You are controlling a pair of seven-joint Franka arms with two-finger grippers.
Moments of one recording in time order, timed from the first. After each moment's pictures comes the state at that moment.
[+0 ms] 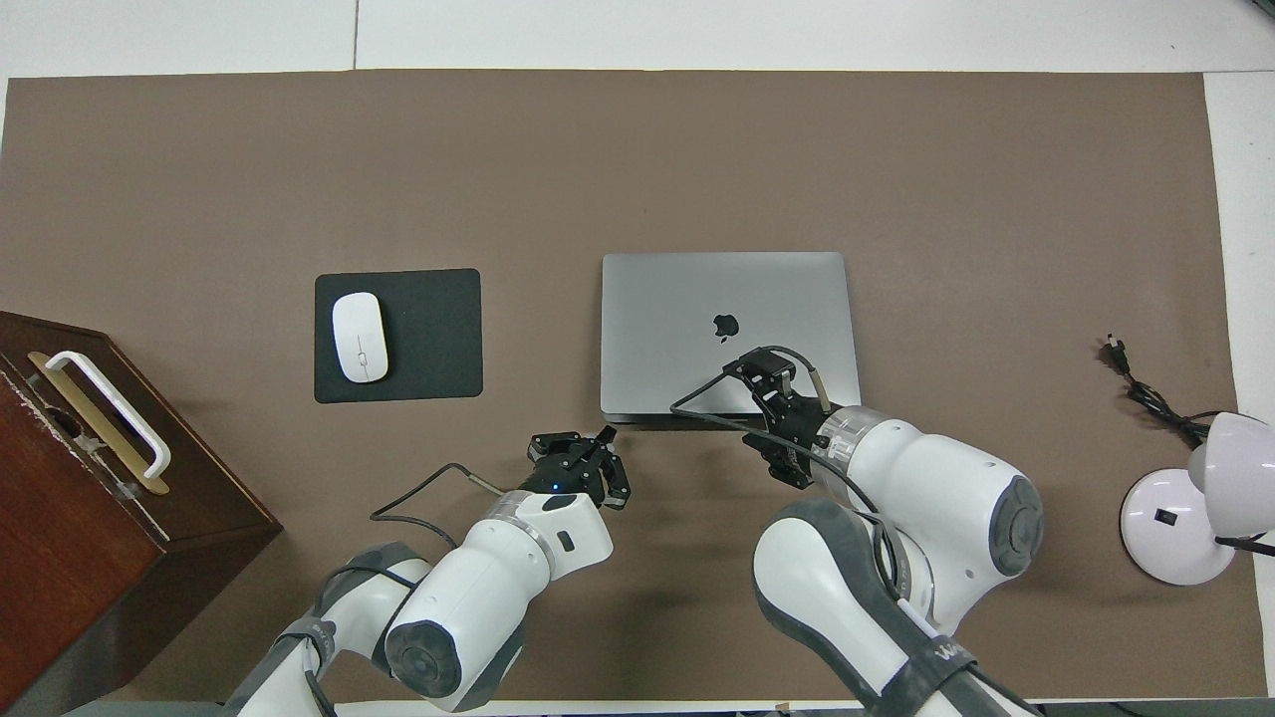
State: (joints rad) left arm -0.76 0.15 -0.04 -2.62 -0.16 3.48 -0.06; right arm 0.54 0.00 0.02 -2.46 1.04 2.89 0.75
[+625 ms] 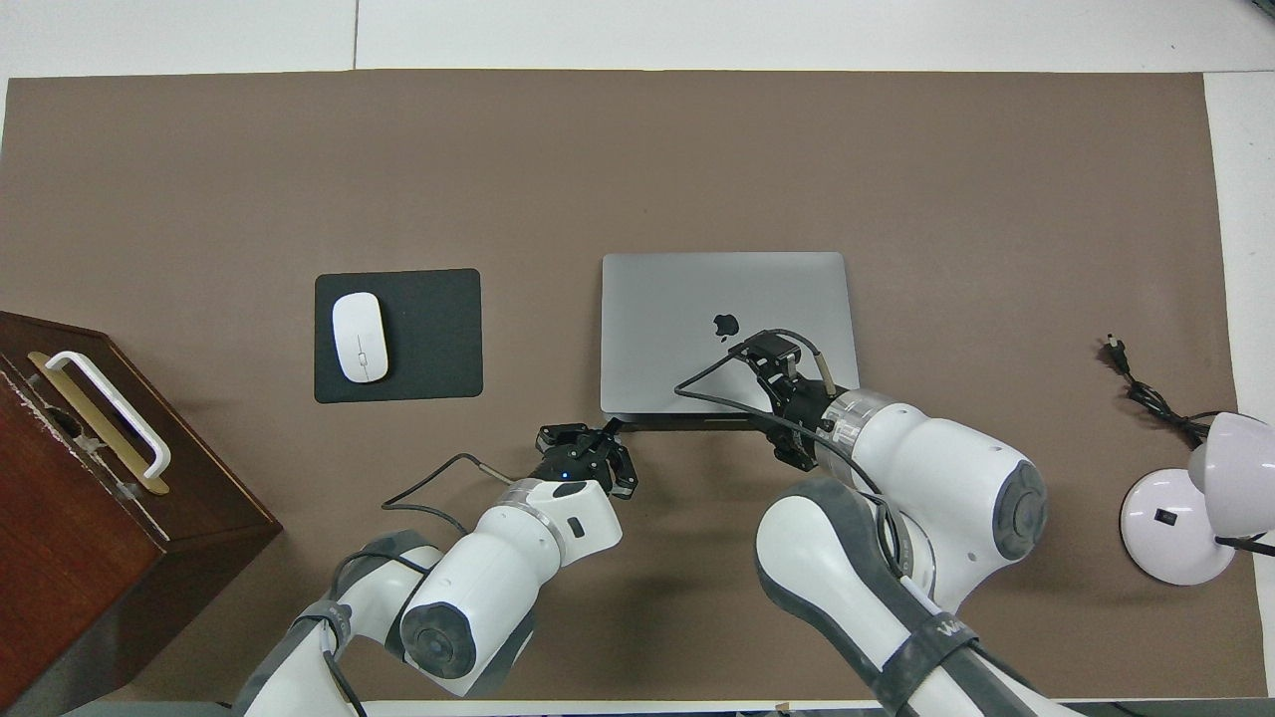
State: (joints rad) left arm -0.76 0.21 -0.04 -2.57 -0.16 3.48 -0.06; right arm 0.52 0.03 0.01 -2.42 1.04 2.91 0.72
